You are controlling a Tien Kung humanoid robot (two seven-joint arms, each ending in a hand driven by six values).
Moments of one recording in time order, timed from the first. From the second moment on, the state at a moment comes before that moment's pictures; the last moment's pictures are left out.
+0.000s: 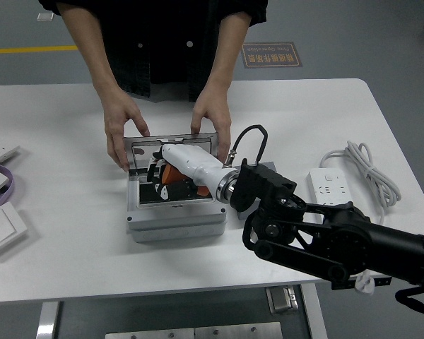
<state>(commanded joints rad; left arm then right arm) -0.07 0.26 -0.34 -0.31 0.19 0.10 0.08 0.79 -0.17 0.36 1.47 -1.61 -0.16 -0.43</state>
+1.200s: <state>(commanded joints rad) -0.07 0.26 -0.33 -0.30 0.19 0.10 0.08 0.84 -0.11 0.28 1.33 -1.75 -0.10 -0.31</state>
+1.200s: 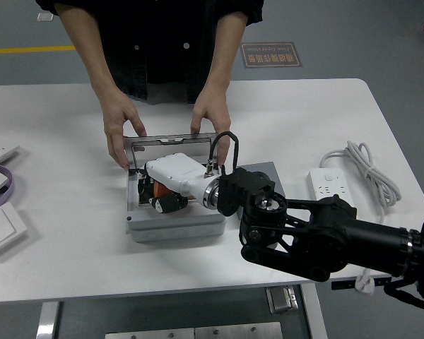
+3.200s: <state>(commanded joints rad) -0.06 0.27 -0.33 -0.29 0.18 0.10 0.08 0.99 -0.22 0.41 1.29 -1.22 -0.19 -0.16</state>
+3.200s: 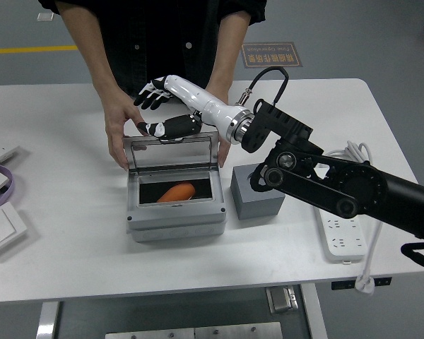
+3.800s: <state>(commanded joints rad) -0.07 0.27 -0.37 -0.30 0.21 0.10 0.08 0.96 -0.25 0.33 1.27 -1.19 -0.19 -0.14</state>
